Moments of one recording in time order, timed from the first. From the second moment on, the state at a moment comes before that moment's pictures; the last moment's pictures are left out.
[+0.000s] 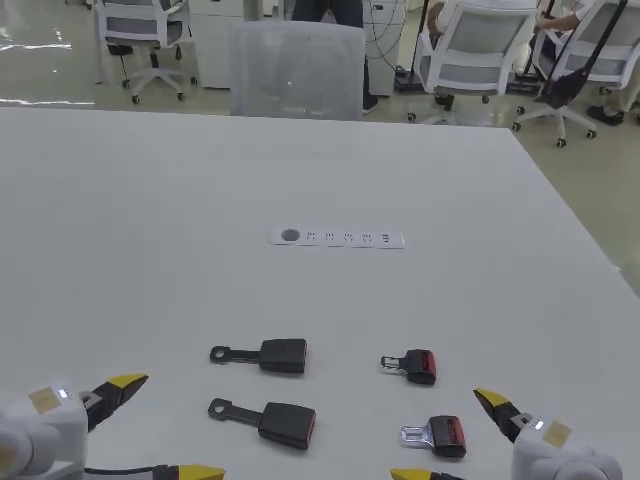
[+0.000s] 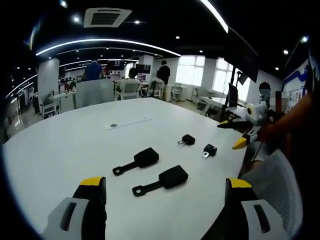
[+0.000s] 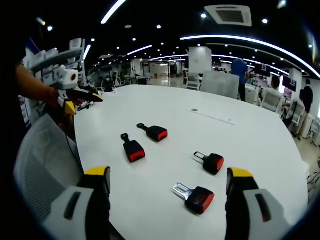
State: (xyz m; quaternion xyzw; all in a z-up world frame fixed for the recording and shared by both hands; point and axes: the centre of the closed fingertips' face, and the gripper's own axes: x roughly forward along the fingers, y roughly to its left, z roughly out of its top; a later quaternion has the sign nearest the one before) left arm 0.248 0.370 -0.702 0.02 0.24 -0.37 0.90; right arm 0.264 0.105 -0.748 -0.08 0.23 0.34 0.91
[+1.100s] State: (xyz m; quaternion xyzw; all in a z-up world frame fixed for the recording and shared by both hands) left arm 0.251 0.374 -0.705 0.02 0.25 -0.37 0.90; right arm 0.260 0.102 -0.755 -0.08 0.24 0.35 0.90
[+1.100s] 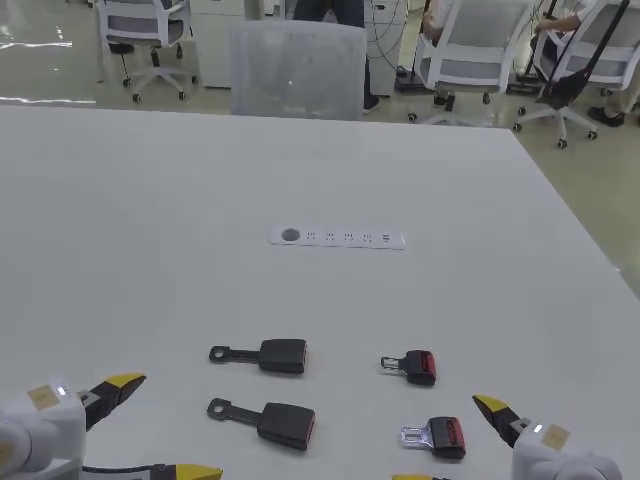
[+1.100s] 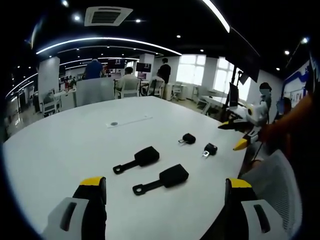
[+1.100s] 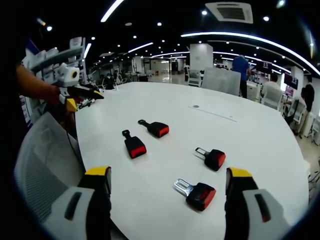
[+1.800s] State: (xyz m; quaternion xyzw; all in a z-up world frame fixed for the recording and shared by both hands) left arm 0.254 0.362 -0.712 0.03 0.26 -0.38 0.89; right arm 0.261 0.088 -0.765 -0.08 0.26 0.34 0.90
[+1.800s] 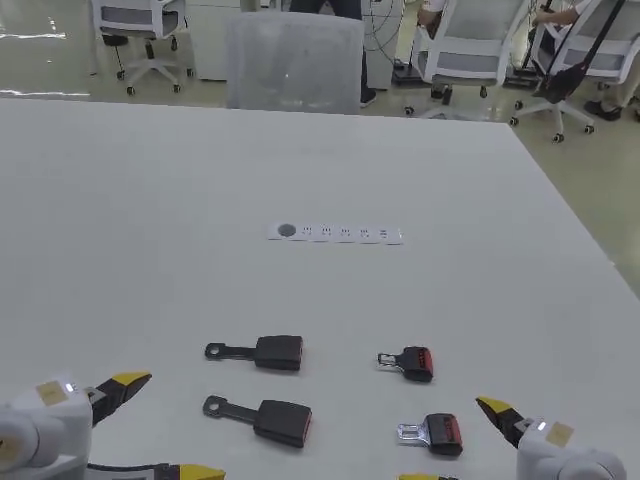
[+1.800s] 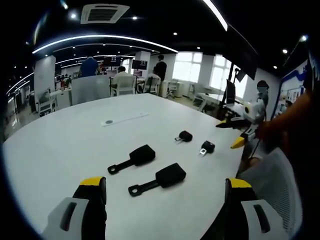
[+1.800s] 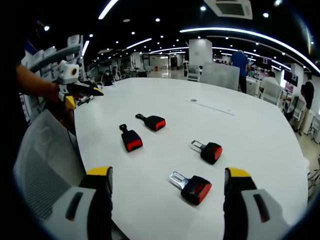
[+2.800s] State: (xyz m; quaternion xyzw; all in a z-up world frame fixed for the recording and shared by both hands) left arm 0.276 0.348 -0.742 0.05 0.28 -0.41 0.87; right arm 0.277 0.067 -0.793 -0.10 0.31 0.36 0.88
